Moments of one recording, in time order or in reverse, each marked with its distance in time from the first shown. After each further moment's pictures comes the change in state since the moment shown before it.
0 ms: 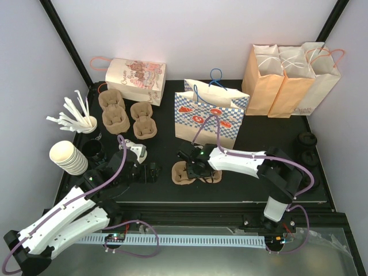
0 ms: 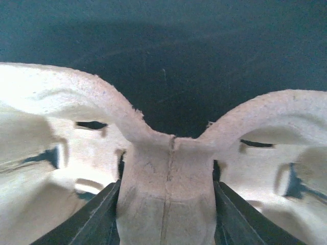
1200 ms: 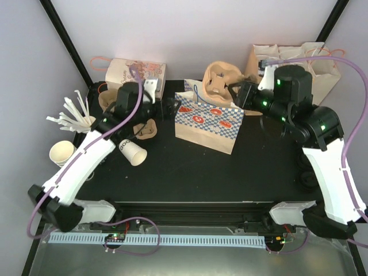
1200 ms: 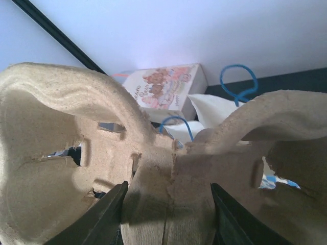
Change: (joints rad) left arm 0.196 0.579 0.673 0.241 0.133 0.268; right arm -0.447 -0.504 0.790 -0.309 -0.146 -0.249
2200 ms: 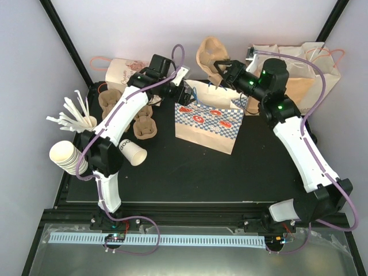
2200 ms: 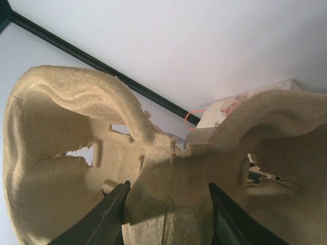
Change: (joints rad) left arm 0.085 0.715 0.703 -0.313 0.262 0.430; right arm -0.227 0.138 -0.384 0.885 -0.431 0.397
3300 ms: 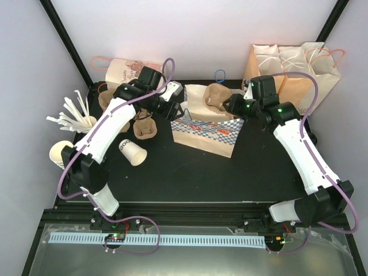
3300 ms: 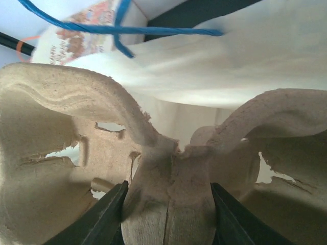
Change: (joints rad) left arm 0.000 -0.230 -0.247 -0.130 0.016 0.005; right arm 0.000 -0.019 -0.071 -0.587 0.190 -0.306
